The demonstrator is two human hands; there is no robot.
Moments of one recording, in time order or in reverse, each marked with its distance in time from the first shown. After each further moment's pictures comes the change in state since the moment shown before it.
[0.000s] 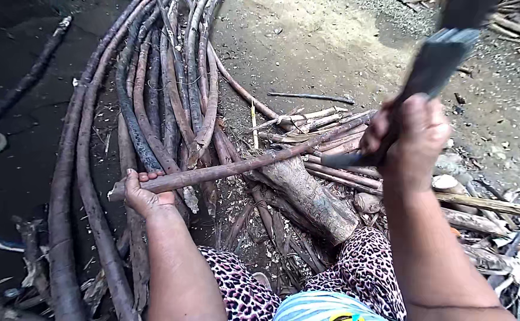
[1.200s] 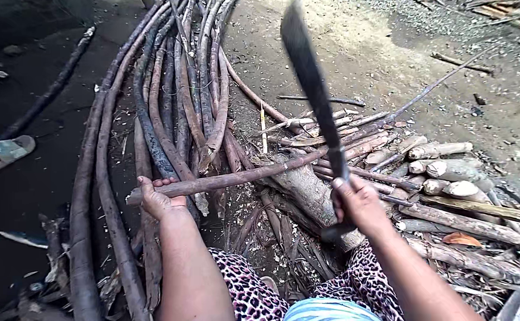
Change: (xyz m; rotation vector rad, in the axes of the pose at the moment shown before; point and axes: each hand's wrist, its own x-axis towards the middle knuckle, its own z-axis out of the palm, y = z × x) left_hand 0.003 -0.003 0.002 0.061 0.165 -0.032; right_hand -0.087 0.036 0.008 -0.141 -0.208 0.599
